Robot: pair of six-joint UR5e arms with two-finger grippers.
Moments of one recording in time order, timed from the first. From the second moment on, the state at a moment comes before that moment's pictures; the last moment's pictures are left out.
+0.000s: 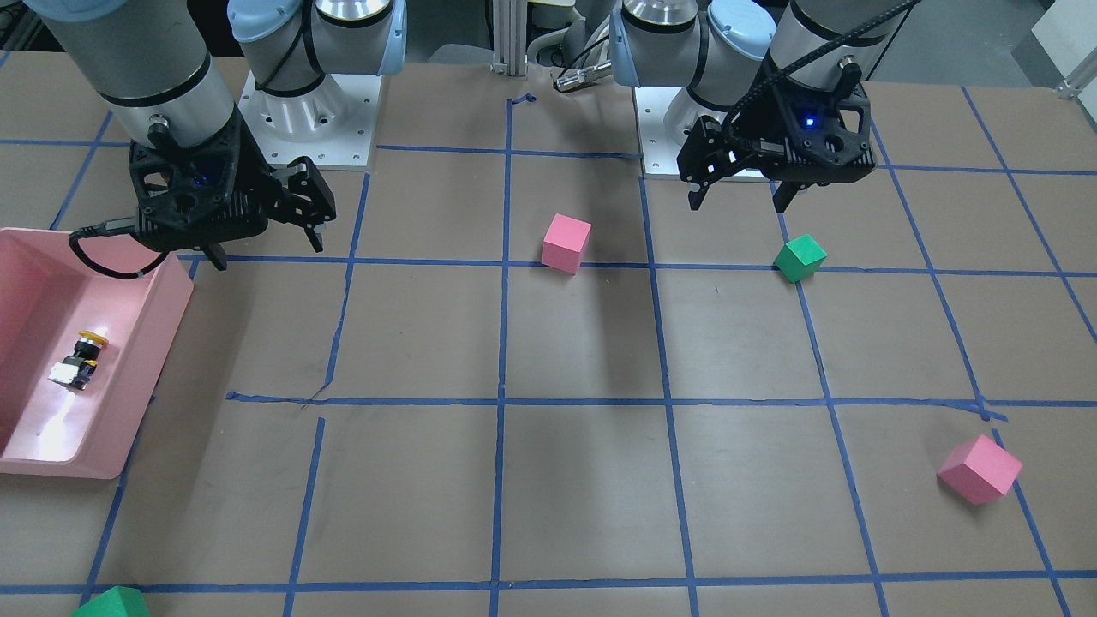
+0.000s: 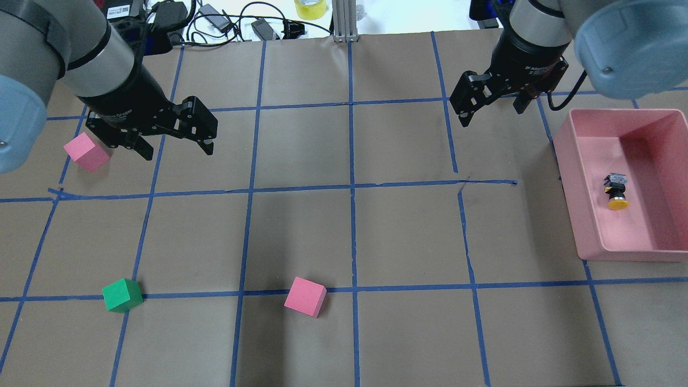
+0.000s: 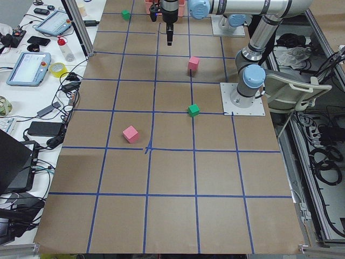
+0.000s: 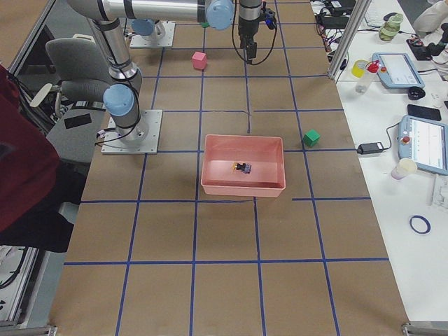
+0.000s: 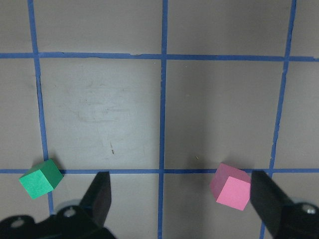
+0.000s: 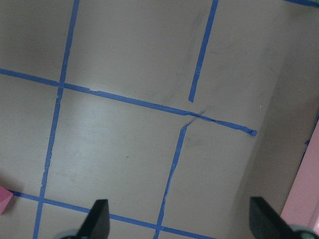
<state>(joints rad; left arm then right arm) -1.55 -1.48 -1.66 -1.55 1.54 -0.01 1.58 -1.52 1.57 -1.65 -1.53 -0.23</state>
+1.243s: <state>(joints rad) -1.55 -1.47 -1.69 -1.55 1.54 -0.01 1.48 -1.48 1.58 -1.64 -1.58 -0.25</state>
